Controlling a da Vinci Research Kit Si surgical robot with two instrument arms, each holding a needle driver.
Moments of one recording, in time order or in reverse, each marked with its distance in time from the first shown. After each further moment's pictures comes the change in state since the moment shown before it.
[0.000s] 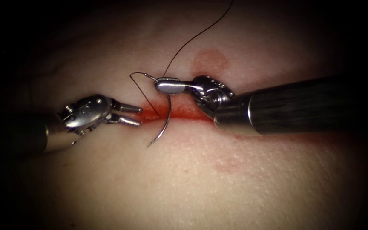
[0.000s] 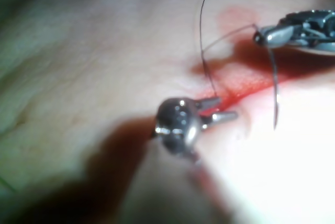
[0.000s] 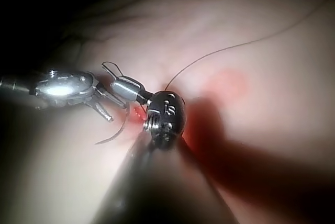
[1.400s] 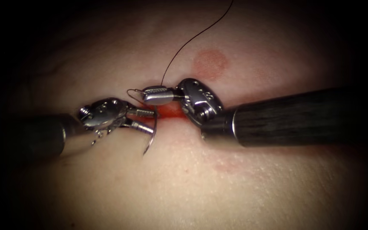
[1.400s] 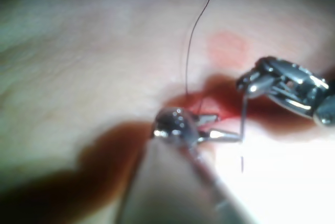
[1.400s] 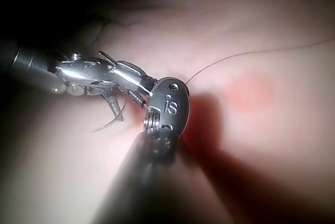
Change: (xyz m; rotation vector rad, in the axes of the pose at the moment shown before) right arm -0.001 -0.001 0.003 0.240 -0.036 -0.272; left arm 0.002 0.000 0.003 -0.098 0.087 -0.206
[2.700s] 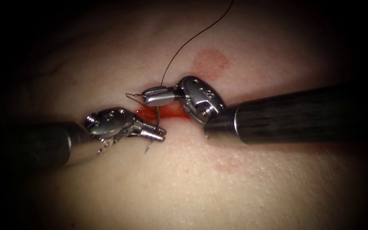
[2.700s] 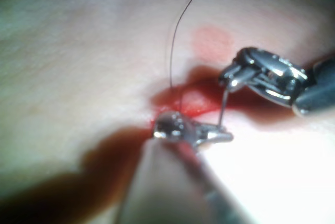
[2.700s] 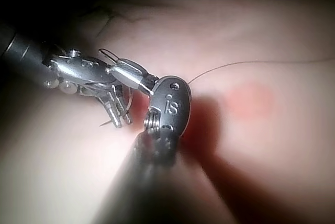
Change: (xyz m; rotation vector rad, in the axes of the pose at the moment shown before) right arm 0.001 0.001 0.000 -0.006 -0.016 -0.099; left arm -0.001 0.001 0.003 -0.028 -0.026 -0.068
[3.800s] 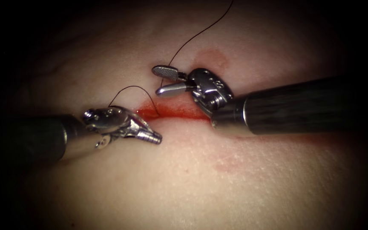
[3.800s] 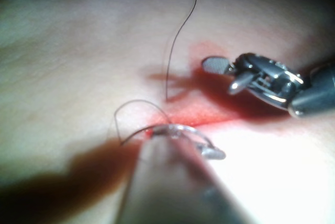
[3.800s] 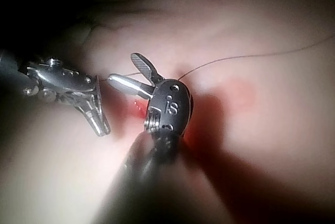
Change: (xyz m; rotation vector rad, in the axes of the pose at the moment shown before) right arm 0.002 0.000 -0.003 -0.347 -0.071 0.071; left arm 0.001 0.002 0.000 0.010 0.001 -0.271
